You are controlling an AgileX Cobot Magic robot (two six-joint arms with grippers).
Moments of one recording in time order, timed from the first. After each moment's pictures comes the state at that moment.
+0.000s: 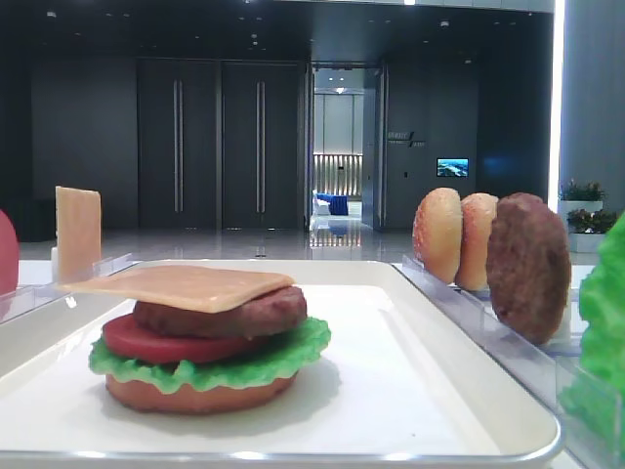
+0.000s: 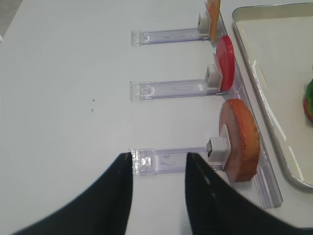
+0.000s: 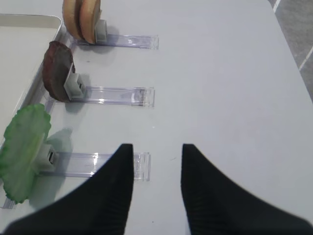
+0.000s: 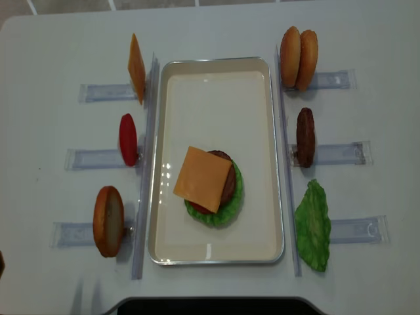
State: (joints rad) left arm -0.03 -0.02 -0.47 0.08 1.11 0.00; right arm 0.10 -0.01 -0.51 0.01 1.13 -0.04
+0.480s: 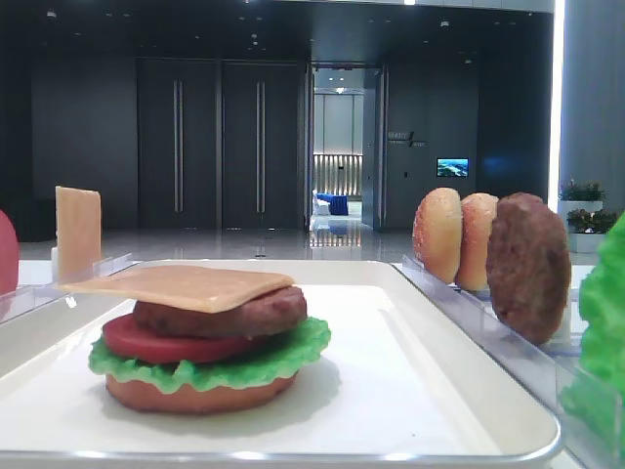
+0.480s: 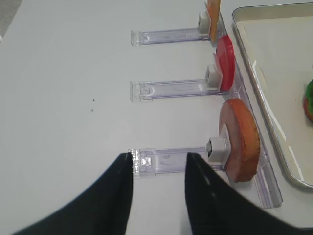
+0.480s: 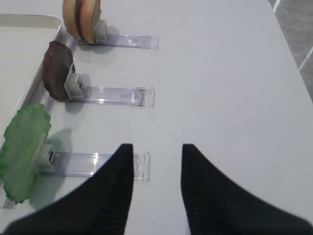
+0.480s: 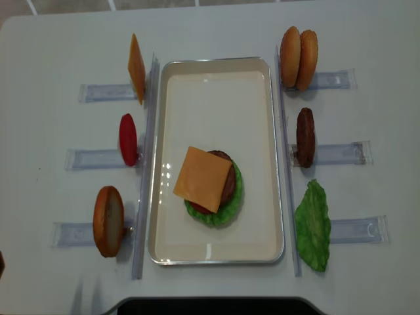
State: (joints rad) left arm -0.03 -0.02 -0.47 0.08 1.11 0.00; right arm 0.10 -0.01 -0.51 0.01 1.13 -0.04
